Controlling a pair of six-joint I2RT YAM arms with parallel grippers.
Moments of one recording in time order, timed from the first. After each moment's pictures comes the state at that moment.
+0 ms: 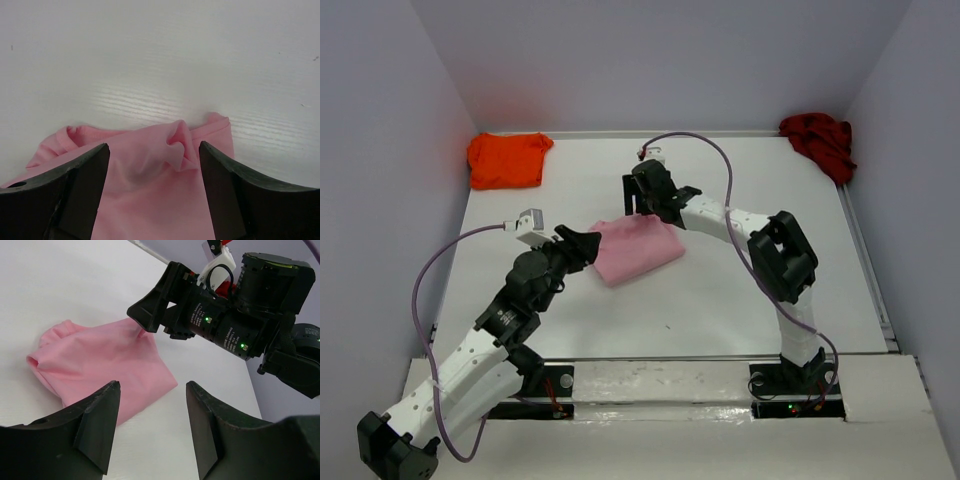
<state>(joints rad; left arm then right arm) -0.61 0.59 0.47 -0.02 -0.29 -0.78 0.73 2.08 1.63 -0.21 0.33 0.41</state>
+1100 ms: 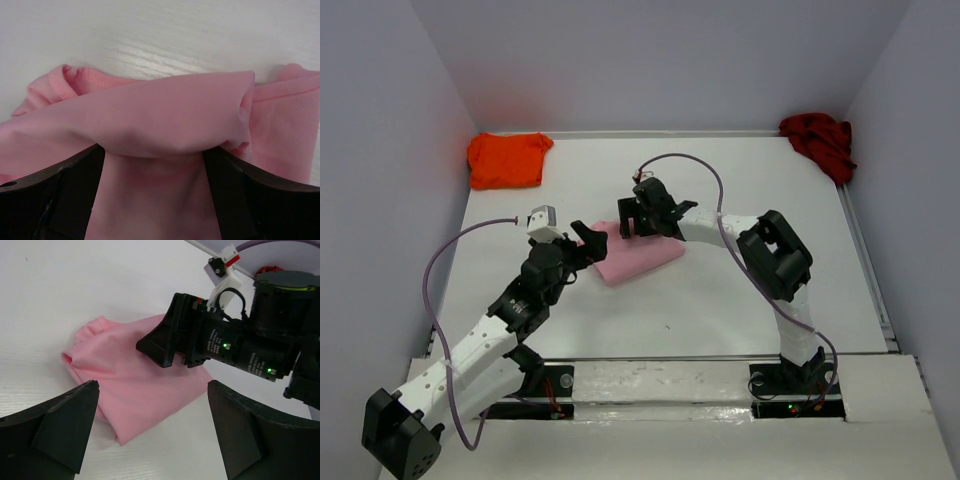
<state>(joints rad) -0.61 0.73 0.47 0.01 -0.36 -0.68 0.73 2.10 1.49 -0.15 0.09 0.45</state>
